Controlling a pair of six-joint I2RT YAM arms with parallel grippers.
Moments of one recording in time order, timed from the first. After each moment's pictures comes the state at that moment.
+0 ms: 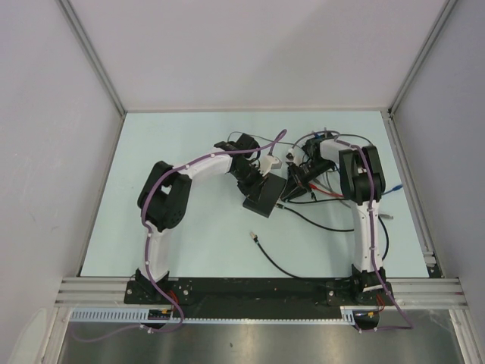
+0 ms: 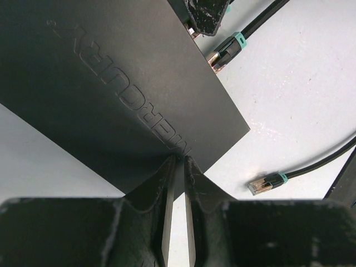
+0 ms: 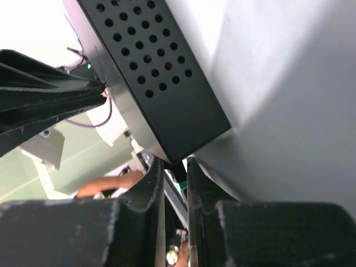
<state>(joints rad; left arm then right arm) -0.62 2.08 1.57 -0.74 0.53 0.34 0.20 2.38 1.66 -1.04 -0.99 -0.11</state>
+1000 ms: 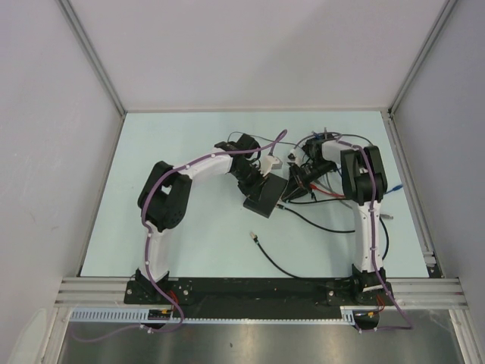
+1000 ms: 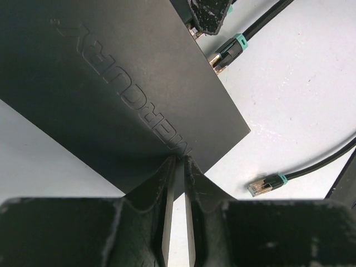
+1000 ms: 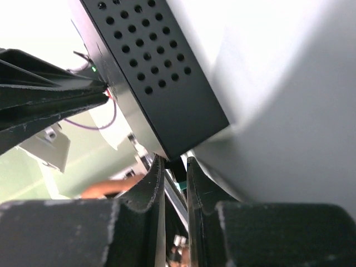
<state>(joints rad) -0.62 2.08 1.57 -0.74 0.52 0.34 0.18 2.39 1.68 -1.08 -1.00 -0.15</state>
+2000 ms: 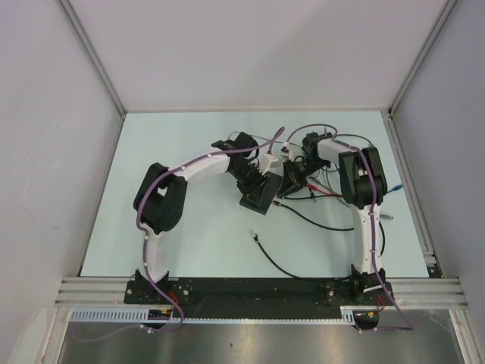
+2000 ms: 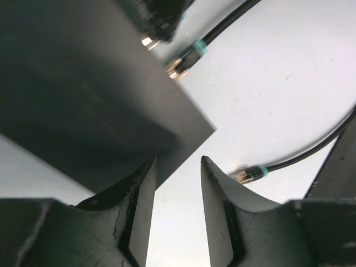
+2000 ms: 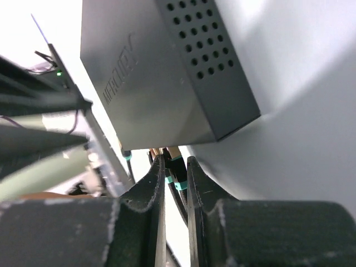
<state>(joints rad) -0.62 2.03 1.55 -0.76 0.56 0.32 0.23 2.29 1.60 -0.89 -0.94 -0.12</state>
